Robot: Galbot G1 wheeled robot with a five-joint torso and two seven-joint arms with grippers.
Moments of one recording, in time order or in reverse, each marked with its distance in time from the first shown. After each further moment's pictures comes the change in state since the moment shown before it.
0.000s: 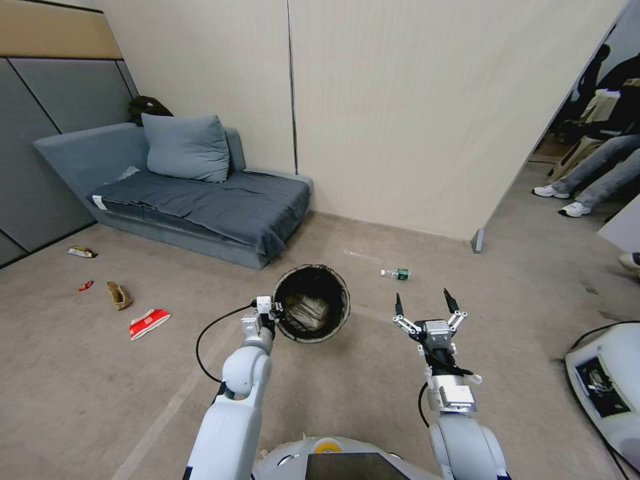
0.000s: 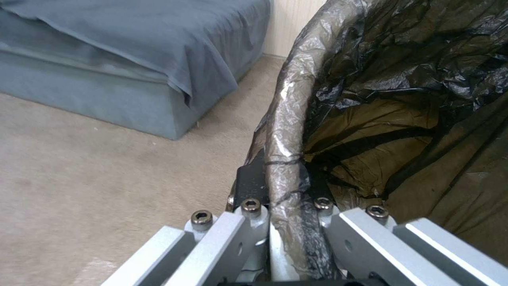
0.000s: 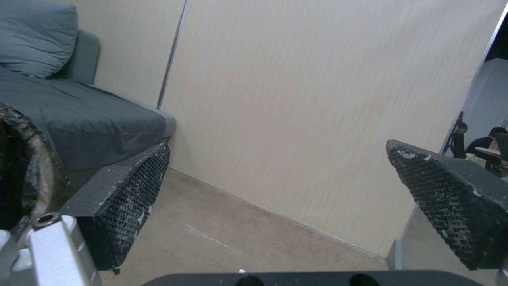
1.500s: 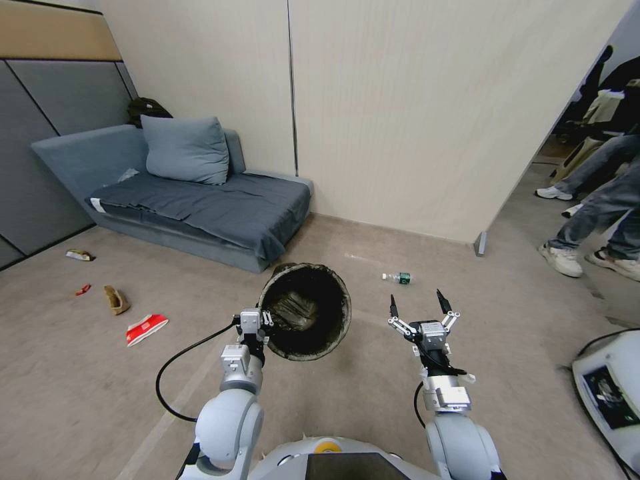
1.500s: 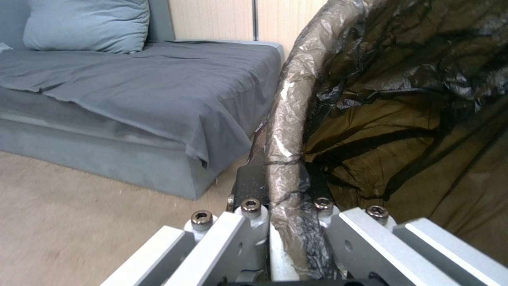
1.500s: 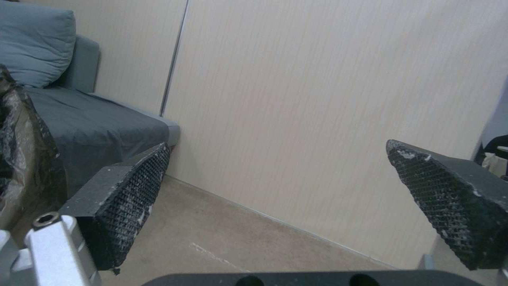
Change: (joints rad) left arm 0.187 -0.023 0.063 -0.181 0.174 -0.109 -0.037; right arm 0.012 0.000 -0.001 -0.030 0.035 0.027 -0.016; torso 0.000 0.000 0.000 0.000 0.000
